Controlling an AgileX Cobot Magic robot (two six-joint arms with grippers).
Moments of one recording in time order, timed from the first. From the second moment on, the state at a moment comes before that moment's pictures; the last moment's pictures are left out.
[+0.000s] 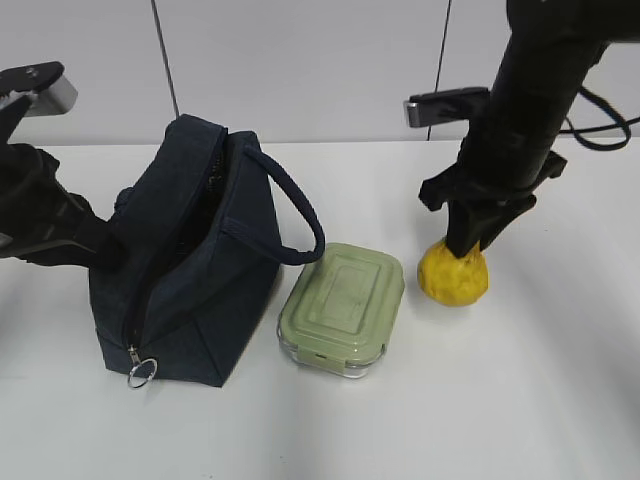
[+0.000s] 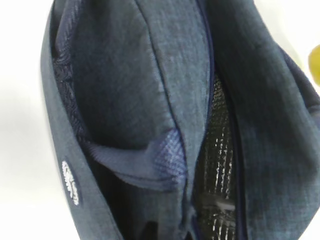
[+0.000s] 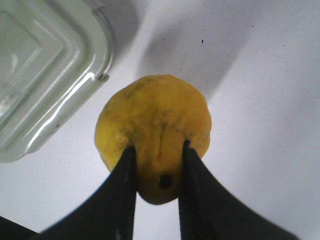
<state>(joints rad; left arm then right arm) -0.19 1.43 -0.92 -0.53 0.76 0.56 0.27 1.93 -1.57 0.13 1.21 -0.21</state>
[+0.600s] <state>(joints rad) -0.19 1.43 -0.92 -0.53 0.76 0.56 0.47 1.78 -1.74 0.44 1.15 -0.36</state>
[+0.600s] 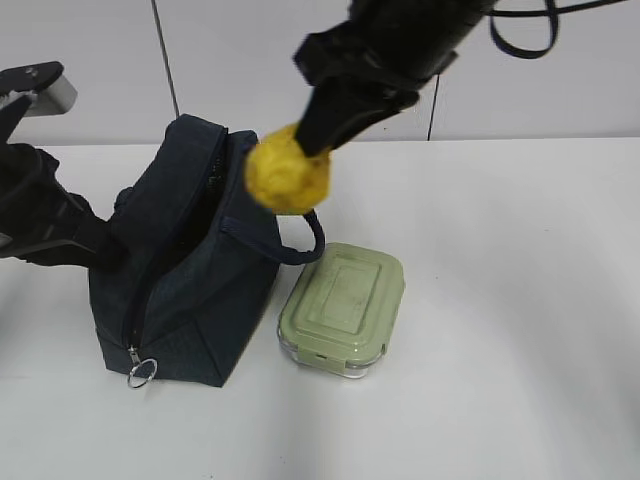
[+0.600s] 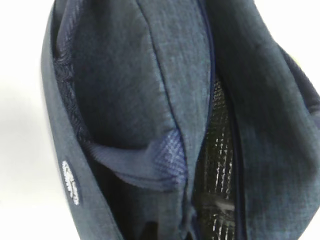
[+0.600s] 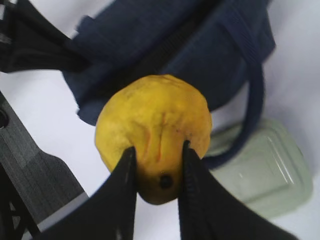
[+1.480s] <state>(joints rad) -0.19 1.43 -0.92 -0.53 0.76 0.56 0.64 1.96 -1.75 0.36 0.87 -0.36</state>
